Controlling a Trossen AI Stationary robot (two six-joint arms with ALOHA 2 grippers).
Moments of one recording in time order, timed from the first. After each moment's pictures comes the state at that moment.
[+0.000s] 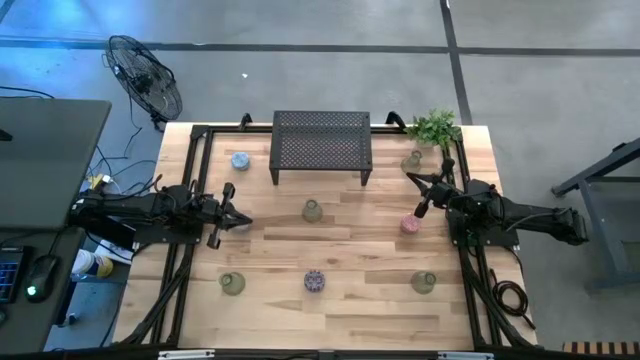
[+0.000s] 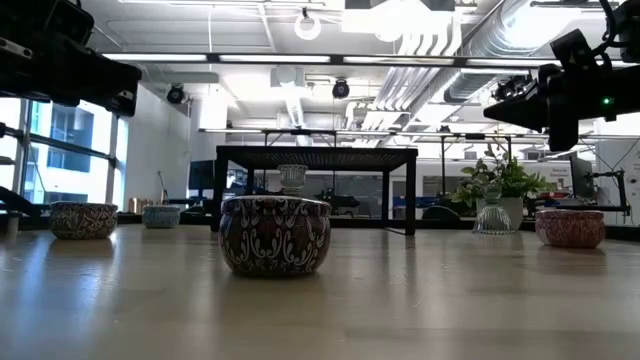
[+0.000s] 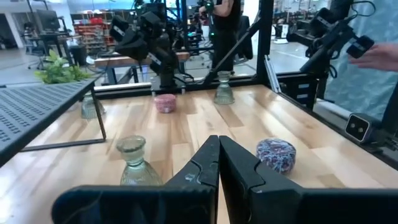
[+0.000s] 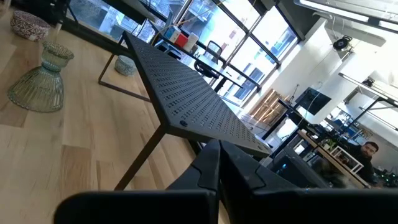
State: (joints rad) left arm -0.07 0.04 0.02 0.02 0.09 0.05; right arm -0.18 0.08 0.01 0.08 0.37 -0.61
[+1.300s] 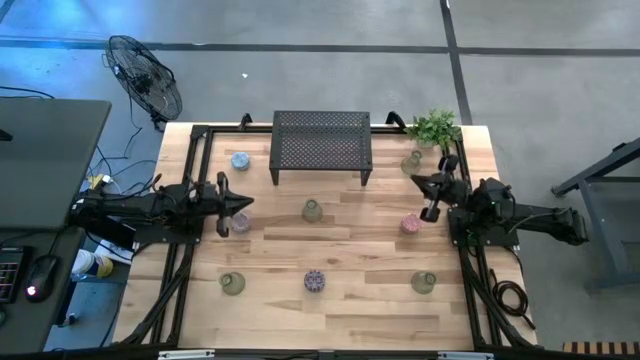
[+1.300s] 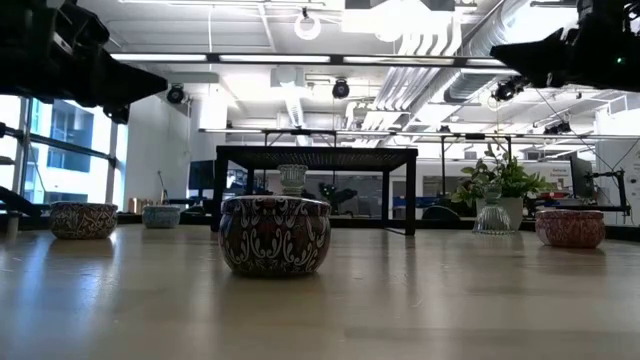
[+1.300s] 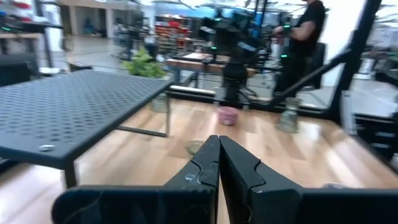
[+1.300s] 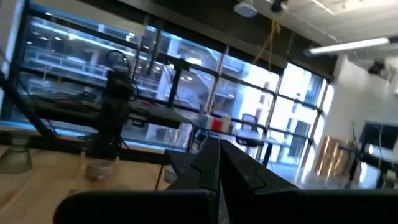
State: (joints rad) left arm -0.07 0.04 0.02 0.07 -0.25 -0.09; right arm -0.18 0.08 0.01 0.38 0.10 -0.31
